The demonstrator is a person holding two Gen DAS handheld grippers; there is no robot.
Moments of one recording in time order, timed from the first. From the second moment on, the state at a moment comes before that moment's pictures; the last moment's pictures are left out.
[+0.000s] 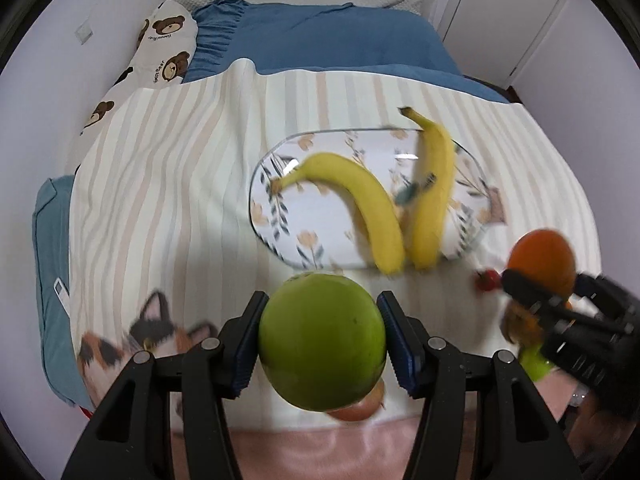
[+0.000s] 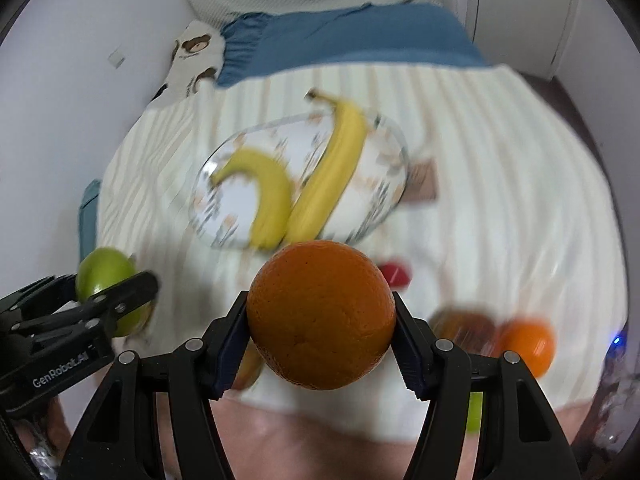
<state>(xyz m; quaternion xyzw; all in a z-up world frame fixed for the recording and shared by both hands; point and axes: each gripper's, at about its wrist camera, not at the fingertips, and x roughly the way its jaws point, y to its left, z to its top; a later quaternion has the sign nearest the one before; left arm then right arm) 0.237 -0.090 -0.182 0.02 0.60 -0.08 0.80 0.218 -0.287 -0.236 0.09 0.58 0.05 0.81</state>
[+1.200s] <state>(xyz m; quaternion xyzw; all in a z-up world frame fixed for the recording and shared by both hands) 0.358 -0.089 -0.304 -0.02 0.70 -0.09 0.71 0.335 -0.286 -0.314 0.03 0.64 0.07 0.77</state>
